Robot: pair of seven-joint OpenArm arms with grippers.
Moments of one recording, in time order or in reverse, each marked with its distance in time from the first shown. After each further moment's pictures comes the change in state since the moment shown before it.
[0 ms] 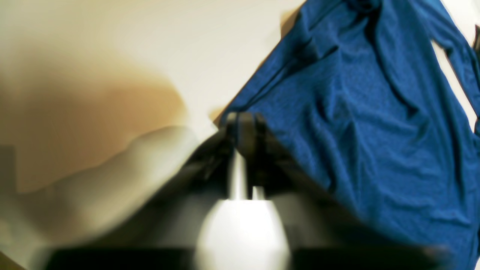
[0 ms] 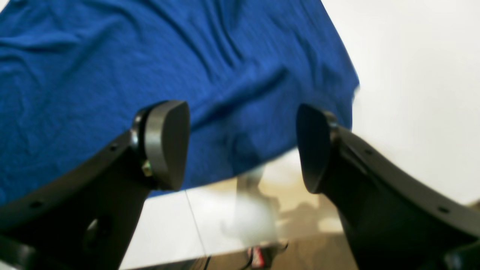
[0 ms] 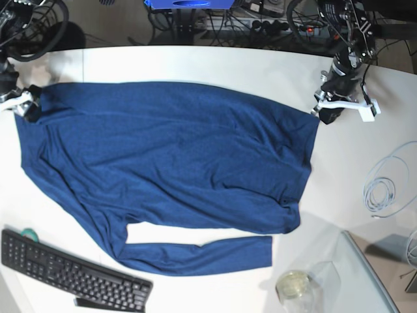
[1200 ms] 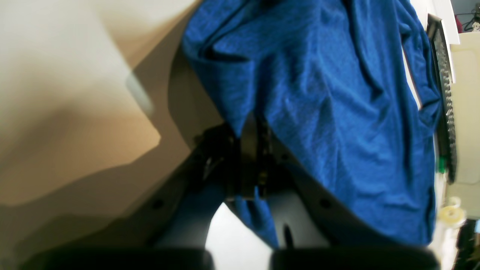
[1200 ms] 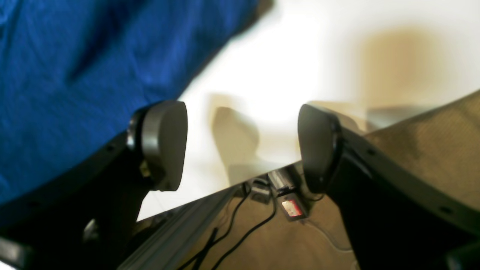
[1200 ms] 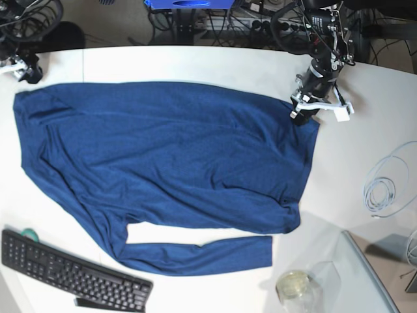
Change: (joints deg) left arm -6.4 0.4 1.9 -17.9 -6.0 -9.5 -2.7; right arm 3.7 1.2 18.6 -20.4 0.8 10.0 -7.1
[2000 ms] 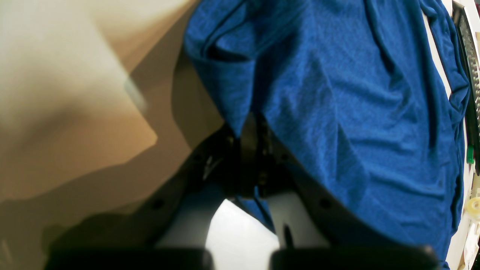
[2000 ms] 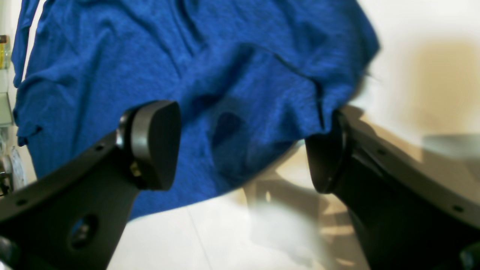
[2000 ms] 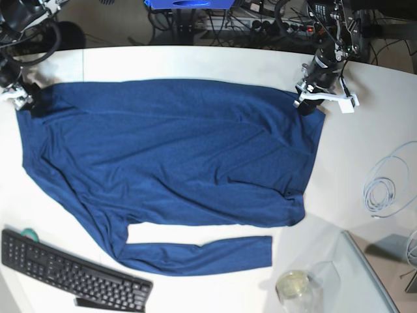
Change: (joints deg) left arm 3.9 -0.2 0.0 5.5 0.9 0.7 1.2; right arm 7.0 3.7 -3.2 -11.6 3.4 1.3 3.0
